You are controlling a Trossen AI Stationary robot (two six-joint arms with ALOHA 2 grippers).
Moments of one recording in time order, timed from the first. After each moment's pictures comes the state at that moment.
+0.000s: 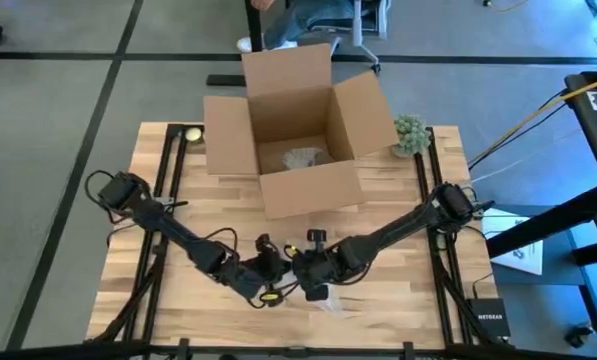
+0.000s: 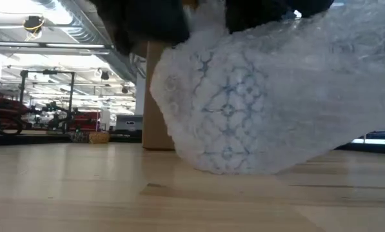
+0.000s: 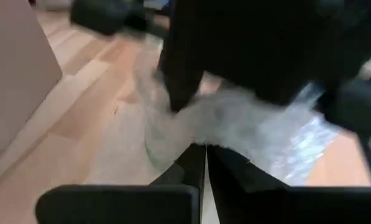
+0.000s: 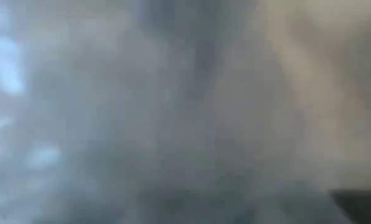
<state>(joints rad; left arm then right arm) -0.56 1.73 1.02 0.16 -0.73 -0.48 0.43 1.98 1.48 -0.64 0.30 0.34</state>
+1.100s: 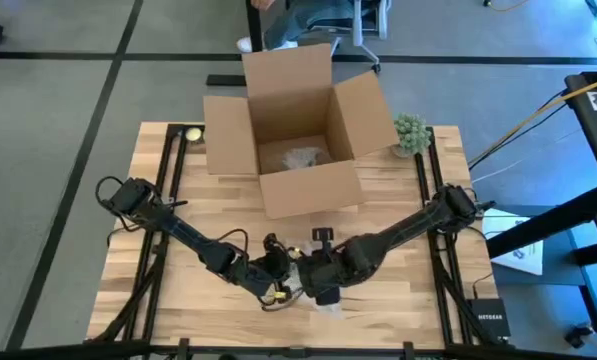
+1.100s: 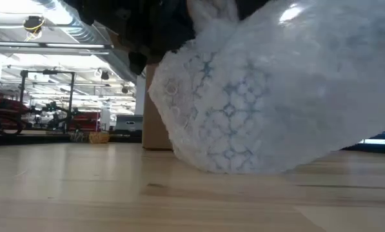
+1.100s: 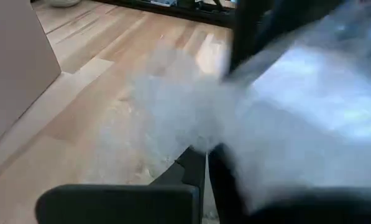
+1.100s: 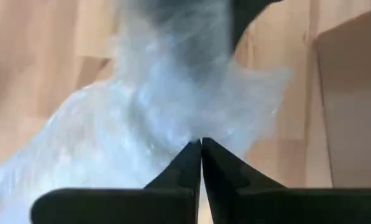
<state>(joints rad) -0.51 1.85 1.03 0.25 -0.71 -0.49 0.50 1.95 1.76 -1.06 0.30 0.31</state>
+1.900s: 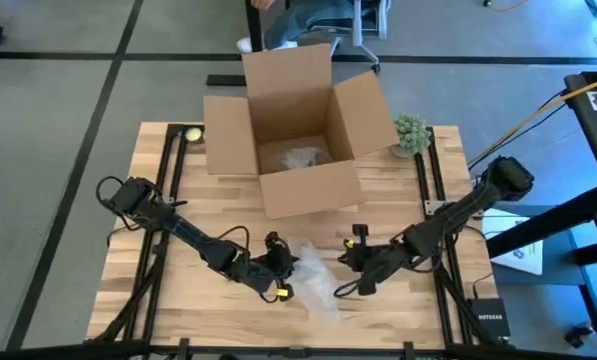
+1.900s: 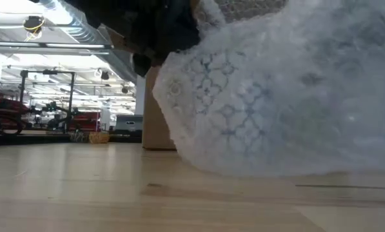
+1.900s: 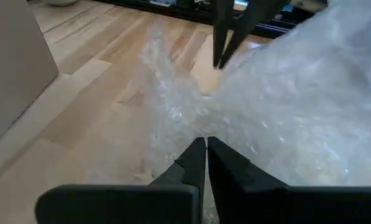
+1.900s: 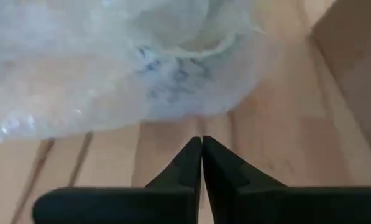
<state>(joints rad) -0.49 1.85 1.03 0.28 -0.68 -0.48 0.58 1.44 0.71 -0.09 0.41 0.31</state>
